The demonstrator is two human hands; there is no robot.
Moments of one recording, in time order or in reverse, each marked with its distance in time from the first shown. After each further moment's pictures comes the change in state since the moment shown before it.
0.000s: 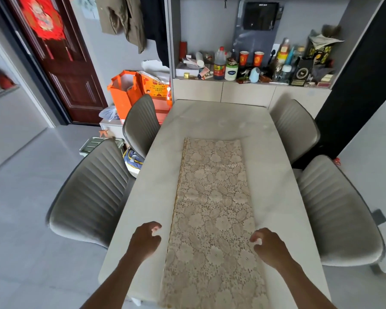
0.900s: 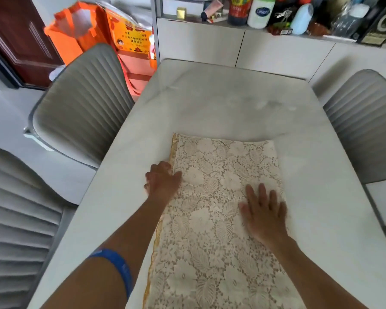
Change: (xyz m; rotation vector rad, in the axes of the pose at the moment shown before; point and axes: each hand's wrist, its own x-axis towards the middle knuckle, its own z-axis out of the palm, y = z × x) left_hand 0.477 0.118 0.072 -0.099 0.199 -0.160; right_hand 0.437 -0.047 0.038 -0.313 0.048 0.019
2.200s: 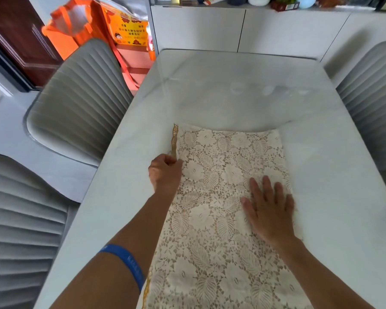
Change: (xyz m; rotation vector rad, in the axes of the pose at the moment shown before) left_hand 0.009 0.016 0.022 -0.348 0.192 -0.055; right_hand -0.001 0.005 -0.002 0.002 0.093 -0.045
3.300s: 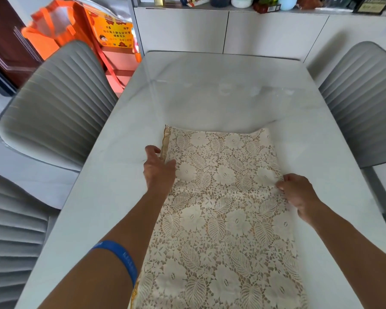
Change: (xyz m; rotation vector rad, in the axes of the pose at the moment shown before) left_hand -0.007 0.016 0.019 0.057 -0.091 0.104; right_hand 0.051 0.083 -0.057 0.930 -0.004 0.472
